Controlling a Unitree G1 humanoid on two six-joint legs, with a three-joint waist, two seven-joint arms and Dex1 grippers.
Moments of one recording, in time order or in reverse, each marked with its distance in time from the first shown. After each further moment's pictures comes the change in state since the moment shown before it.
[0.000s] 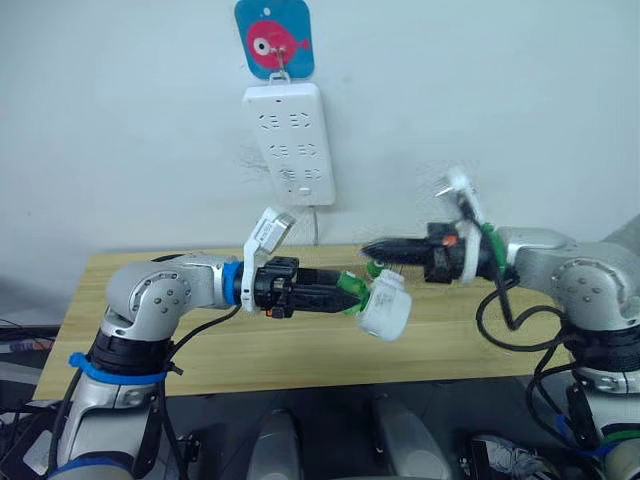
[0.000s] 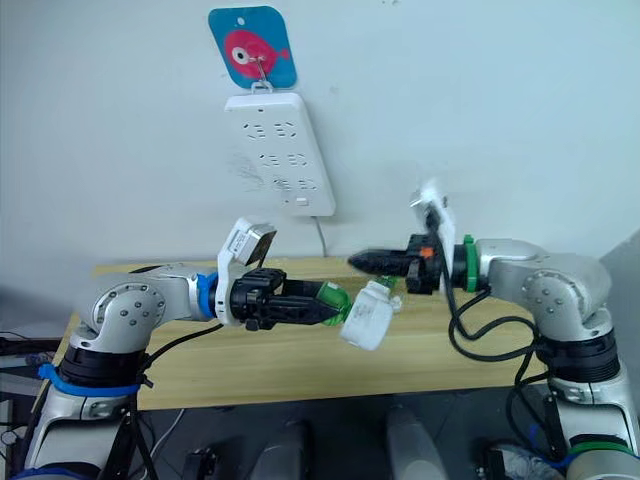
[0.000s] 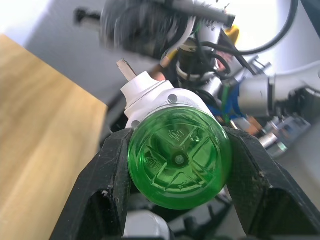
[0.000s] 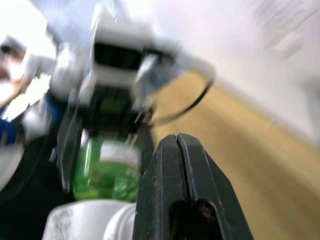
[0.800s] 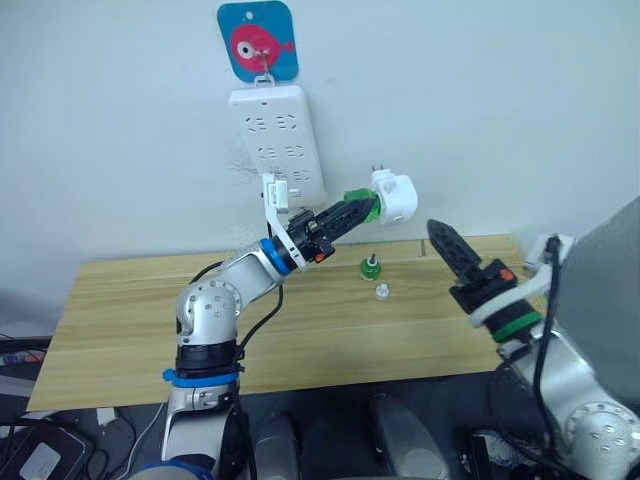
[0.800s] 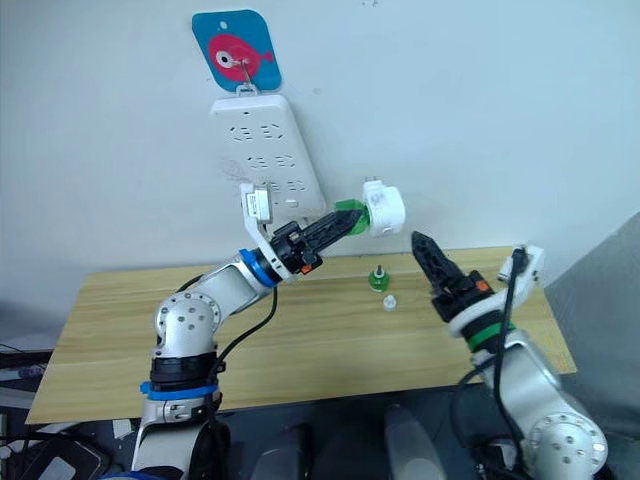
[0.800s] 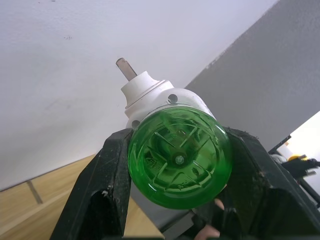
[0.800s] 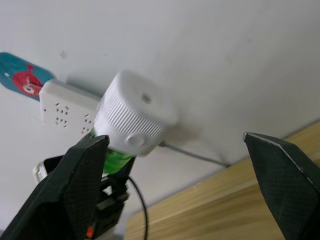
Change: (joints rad) left arm -0.011 -0.469 0.155 0.081 0.024 -0.260 0.539; right arm 0.578 0.500 -0.026 -0.476 0.370 -0.420 -1.115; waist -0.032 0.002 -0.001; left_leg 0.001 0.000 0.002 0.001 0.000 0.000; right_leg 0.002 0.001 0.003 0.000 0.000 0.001
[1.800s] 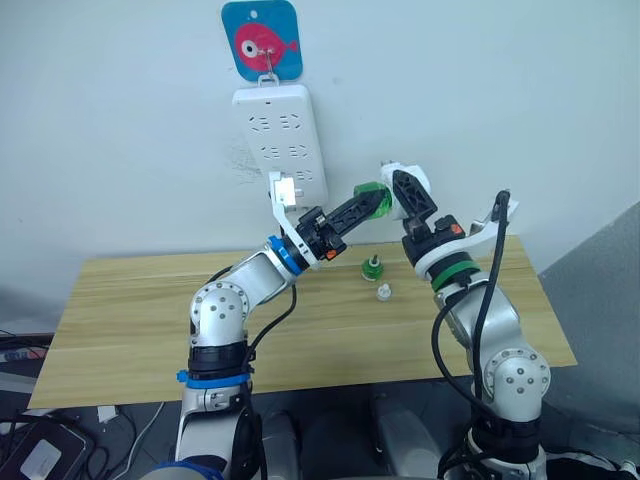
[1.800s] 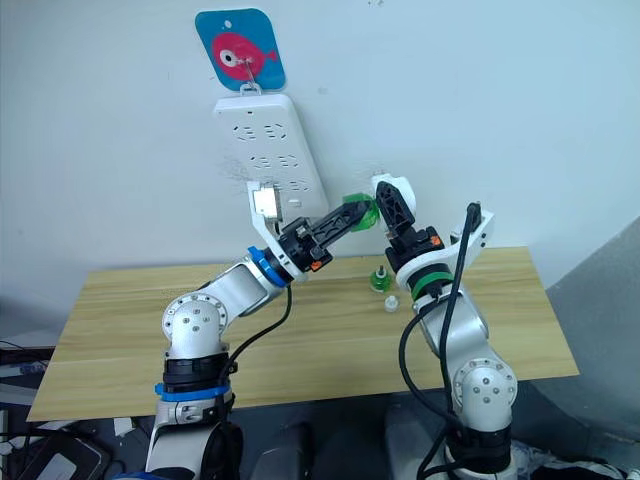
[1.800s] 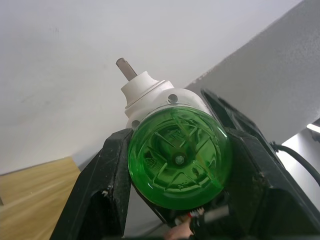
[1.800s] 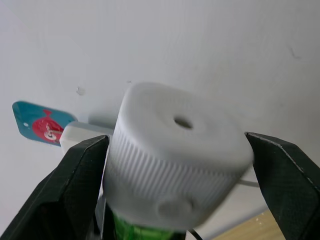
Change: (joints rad) left arm 0.013 -0.042 0.015 -0.008 -0.163 0.049 0.118; right arm -0.225 0.154 0.196 0.207 -0.137 -0.296 -0.036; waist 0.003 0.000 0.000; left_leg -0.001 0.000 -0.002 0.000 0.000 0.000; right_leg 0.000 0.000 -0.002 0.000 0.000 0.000
